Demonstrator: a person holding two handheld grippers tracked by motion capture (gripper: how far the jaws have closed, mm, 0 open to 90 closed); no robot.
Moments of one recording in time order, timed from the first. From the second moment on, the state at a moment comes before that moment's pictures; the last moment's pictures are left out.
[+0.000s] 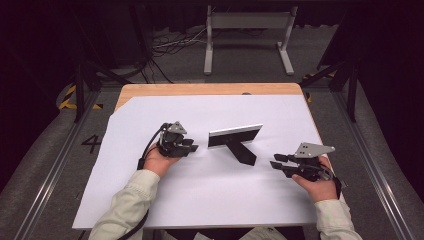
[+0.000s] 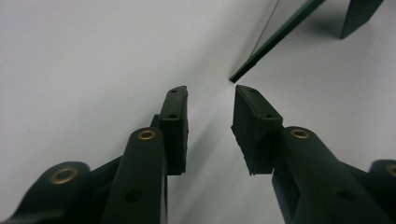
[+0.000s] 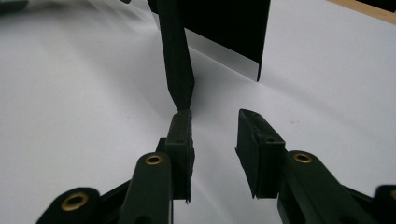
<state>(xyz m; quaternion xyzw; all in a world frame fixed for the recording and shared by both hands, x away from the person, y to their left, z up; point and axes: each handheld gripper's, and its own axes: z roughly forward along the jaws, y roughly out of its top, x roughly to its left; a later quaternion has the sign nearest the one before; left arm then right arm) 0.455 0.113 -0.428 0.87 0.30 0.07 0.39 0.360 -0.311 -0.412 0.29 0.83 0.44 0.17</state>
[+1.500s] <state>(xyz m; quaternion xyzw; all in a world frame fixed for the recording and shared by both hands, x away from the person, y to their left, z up) 0.477 0.063 -0.444 0.86 0.30 0.02 0.42 0.342 -0.330 -0.400 0.31 0.82 0.45 0.17</state>
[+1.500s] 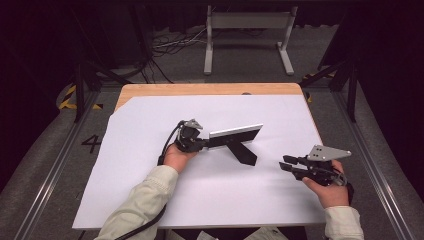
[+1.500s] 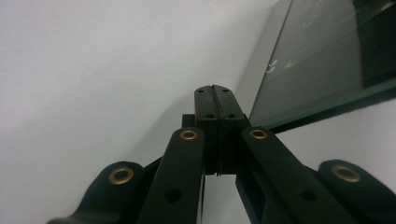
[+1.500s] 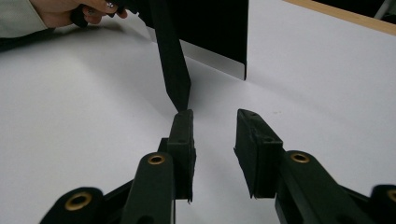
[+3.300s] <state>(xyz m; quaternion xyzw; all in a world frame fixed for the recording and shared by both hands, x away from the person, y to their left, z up) 0.441 0.027 -0.437 0.93 0.12 -0.10 0.32 0.340 -0.335 -0.385 0.31 0.81 0.46 0.17</state>
